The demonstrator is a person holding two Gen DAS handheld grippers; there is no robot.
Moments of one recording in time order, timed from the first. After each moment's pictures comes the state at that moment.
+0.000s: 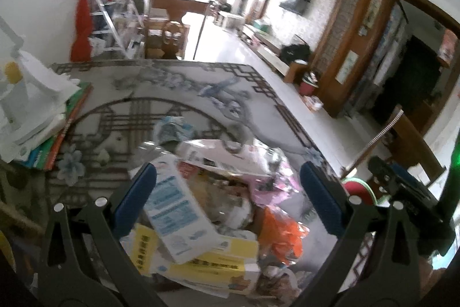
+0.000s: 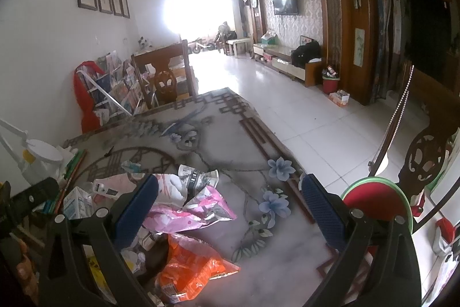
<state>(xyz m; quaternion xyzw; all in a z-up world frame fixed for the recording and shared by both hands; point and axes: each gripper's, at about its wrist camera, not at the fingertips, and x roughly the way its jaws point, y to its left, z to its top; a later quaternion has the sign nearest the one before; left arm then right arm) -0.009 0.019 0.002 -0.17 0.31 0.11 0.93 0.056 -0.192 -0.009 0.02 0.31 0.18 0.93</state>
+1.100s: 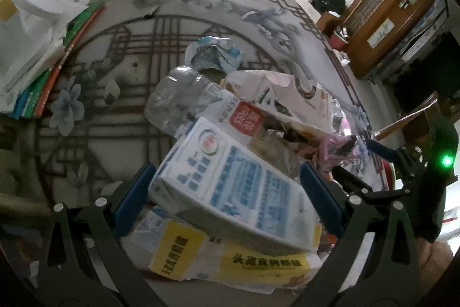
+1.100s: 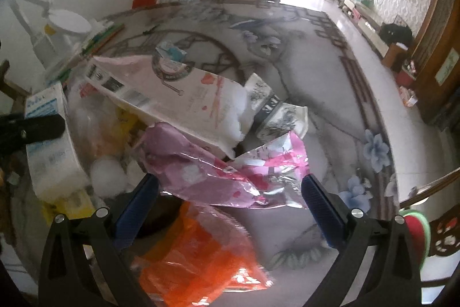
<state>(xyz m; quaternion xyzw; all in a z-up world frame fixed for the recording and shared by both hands) 0.028 0.069 -0.088 -0.24 0.47 0.12 0.84 0.112 -0.077 -0.114 -0.20 0.45 0.34 0.80</state>
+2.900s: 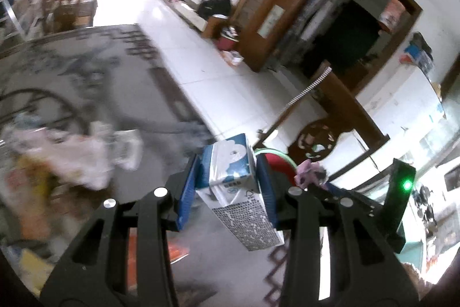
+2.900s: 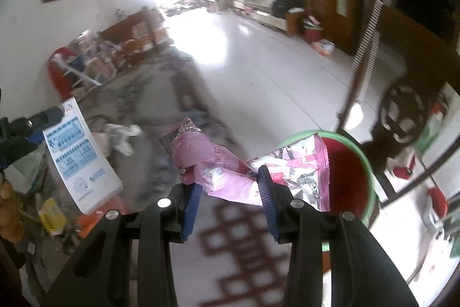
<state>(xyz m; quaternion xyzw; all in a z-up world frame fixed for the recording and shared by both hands) 0.126 -0.143 -0.006 -0.19 0.39 -0.14 0.89 0.108 -0.366 -0.053 0.04 0.43 0.15 0.89</state>
